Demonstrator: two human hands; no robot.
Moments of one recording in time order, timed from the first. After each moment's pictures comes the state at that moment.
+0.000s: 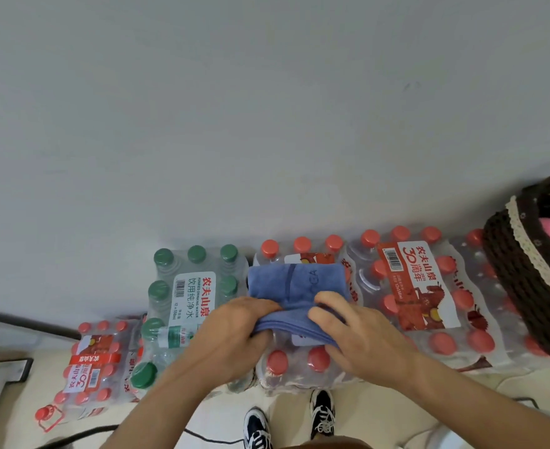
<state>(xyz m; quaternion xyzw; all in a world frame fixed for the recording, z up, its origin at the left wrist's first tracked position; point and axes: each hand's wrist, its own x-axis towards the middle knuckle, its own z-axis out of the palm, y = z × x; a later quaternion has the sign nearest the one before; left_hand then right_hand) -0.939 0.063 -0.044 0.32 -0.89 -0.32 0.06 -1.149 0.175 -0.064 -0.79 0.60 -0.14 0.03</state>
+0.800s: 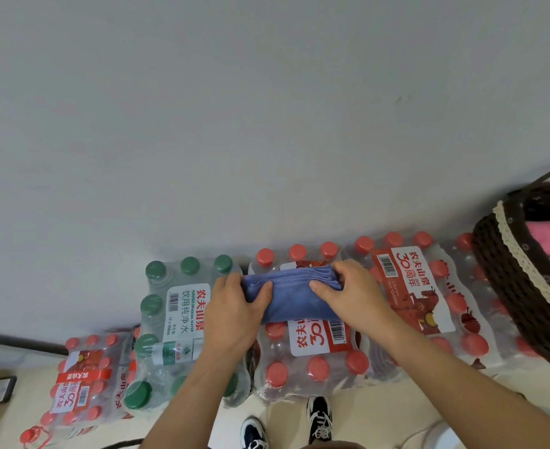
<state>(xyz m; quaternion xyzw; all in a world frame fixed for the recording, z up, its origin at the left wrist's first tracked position) -0.980 0.041 -0.066 0.59 -0.72 -0.31 0.18 -1.164 0.119 -0.056 -0.45 0.82 -0.26 0.24</state>
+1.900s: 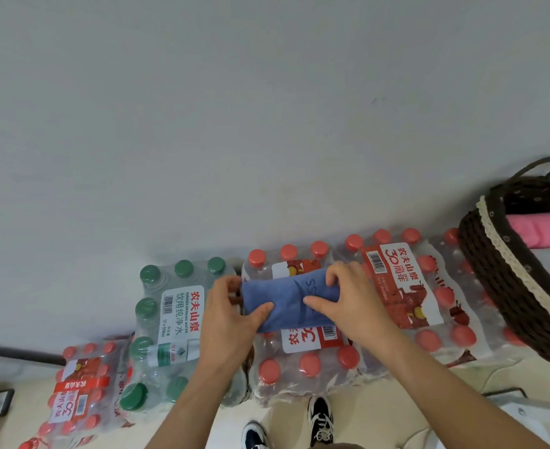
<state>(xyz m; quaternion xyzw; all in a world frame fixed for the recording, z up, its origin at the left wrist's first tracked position) -0.972 0.061 -0.072 0.55 -0.67 -0.43 0.25 -1.162 0.145 -0.056 -0.46 0.82 -0.25 0.24</state>
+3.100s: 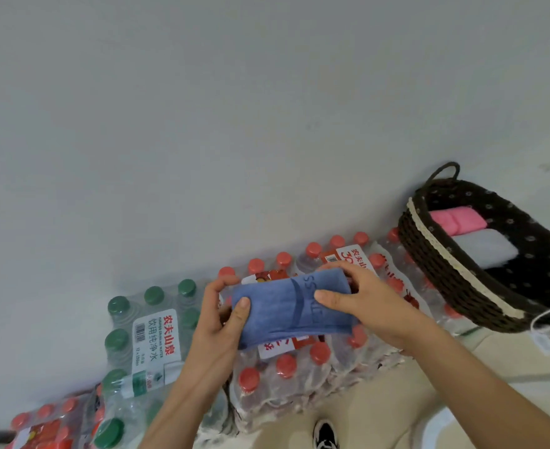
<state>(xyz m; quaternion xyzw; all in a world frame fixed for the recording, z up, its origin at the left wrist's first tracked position) -0.969 0.086 -0.013 0.37 -0.59 -0.67 0.27 -1.170 0.198 0.030 -0.31 0.72 -0.44 0.43</state>
